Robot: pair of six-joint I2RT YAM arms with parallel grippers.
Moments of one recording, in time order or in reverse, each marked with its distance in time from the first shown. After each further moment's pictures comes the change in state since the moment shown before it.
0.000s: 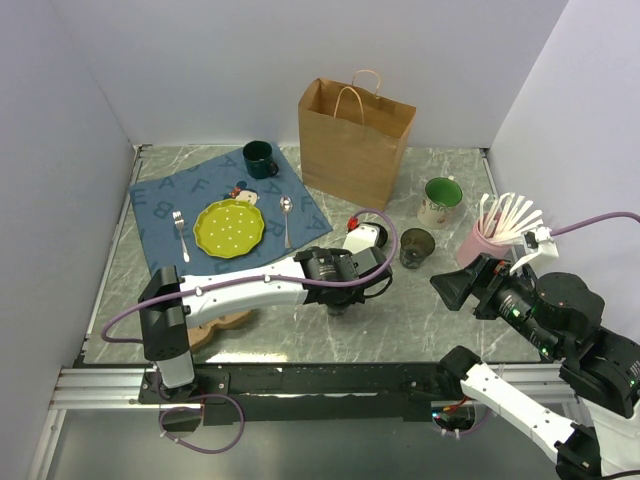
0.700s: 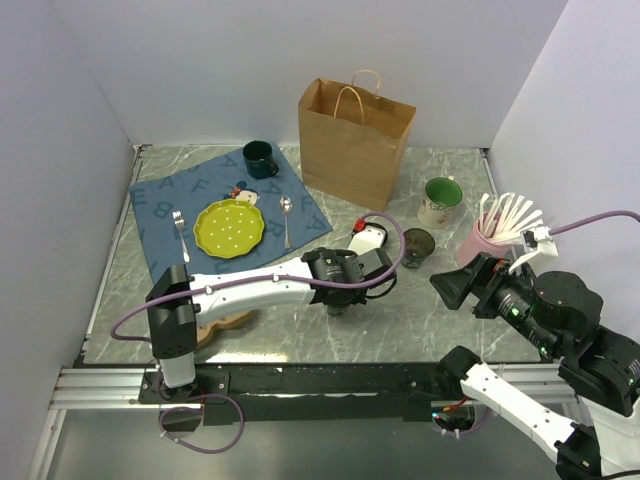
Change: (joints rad) left arm 0.000 0.041 0.017 0.006 -0.009 0.058; right arm 0.000 0.005 0.000 0.000 0.007 -0.007
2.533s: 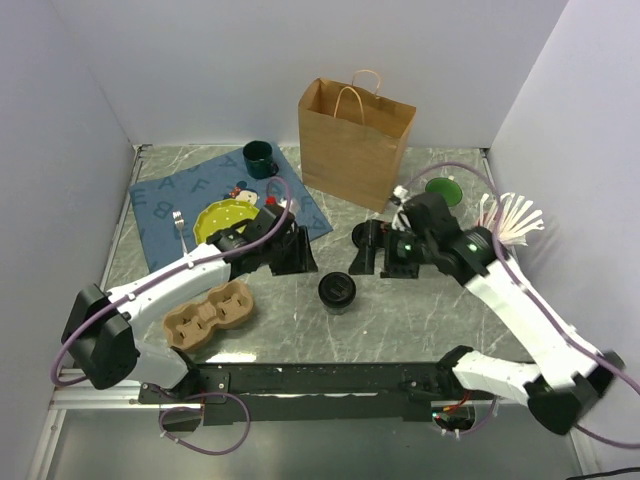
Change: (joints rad) left arm 0.481 -0.406 -0.477 0.294 0.502 -0.011; right arm -0.051 0.494 -0.128 0.219 -0.425 -0.044
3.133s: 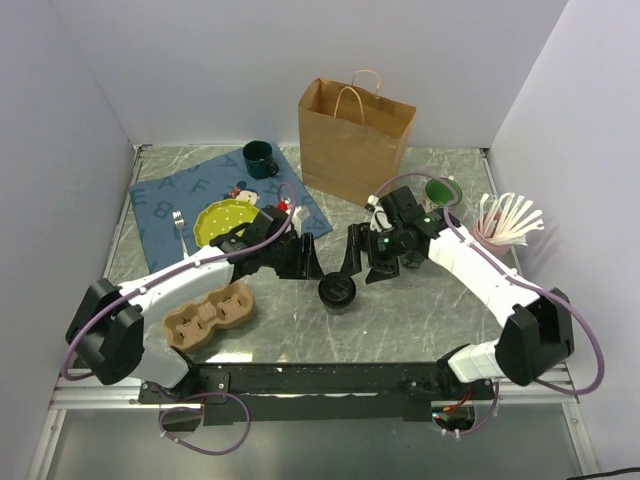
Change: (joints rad) left arm 0.047 0.021 -0.120 0.185 0.265 0.110; right arm -0.120 0.323 -0.093 0.151 -0.262 -0.140
